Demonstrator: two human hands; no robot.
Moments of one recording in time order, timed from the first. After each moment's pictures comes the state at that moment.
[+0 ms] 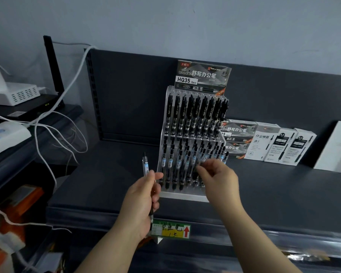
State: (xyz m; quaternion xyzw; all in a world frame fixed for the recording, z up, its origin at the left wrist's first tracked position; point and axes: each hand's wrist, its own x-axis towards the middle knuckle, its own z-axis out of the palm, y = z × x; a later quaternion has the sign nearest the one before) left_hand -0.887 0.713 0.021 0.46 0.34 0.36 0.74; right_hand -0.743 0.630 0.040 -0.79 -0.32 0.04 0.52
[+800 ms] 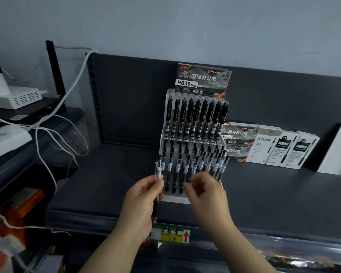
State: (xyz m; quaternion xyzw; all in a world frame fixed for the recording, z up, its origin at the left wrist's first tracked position) left_hand -0.882 0.712 0.017 0.46 0.32 0.39 0.74; right_hand -0.764 0.627 0.020 -0.78 -0.42 0.02 0.46
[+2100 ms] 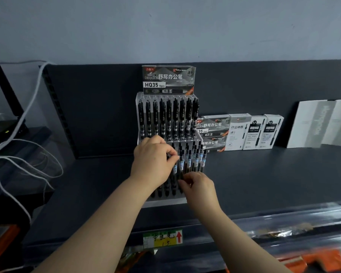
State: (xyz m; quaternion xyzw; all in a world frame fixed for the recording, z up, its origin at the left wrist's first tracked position) left_hand -0.808 0.746 0.077 0.92 0.21 0.30 0.11; right_hand -0.730 0.640 -0.002 -0.85 -0.34 -0.02 0.41
